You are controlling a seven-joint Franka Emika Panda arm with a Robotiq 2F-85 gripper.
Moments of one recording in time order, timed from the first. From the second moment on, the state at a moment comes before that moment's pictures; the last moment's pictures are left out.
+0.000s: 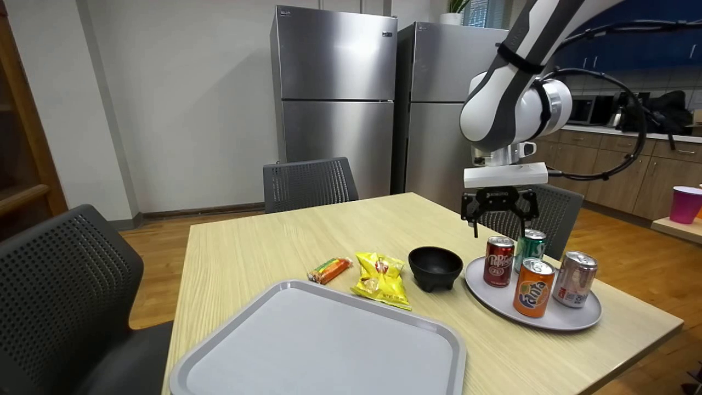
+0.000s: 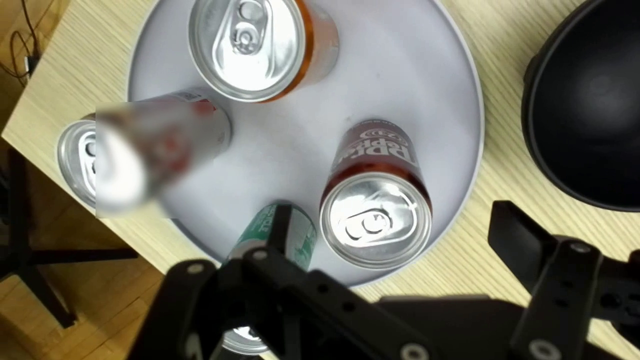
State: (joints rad) arm 0.10 0.45 -0.23 -2.13 -0.15 2.49 0.64
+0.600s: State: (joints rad) arm 0.09 0.49 -0.23 -2.14 -0.14 2.50 0.64
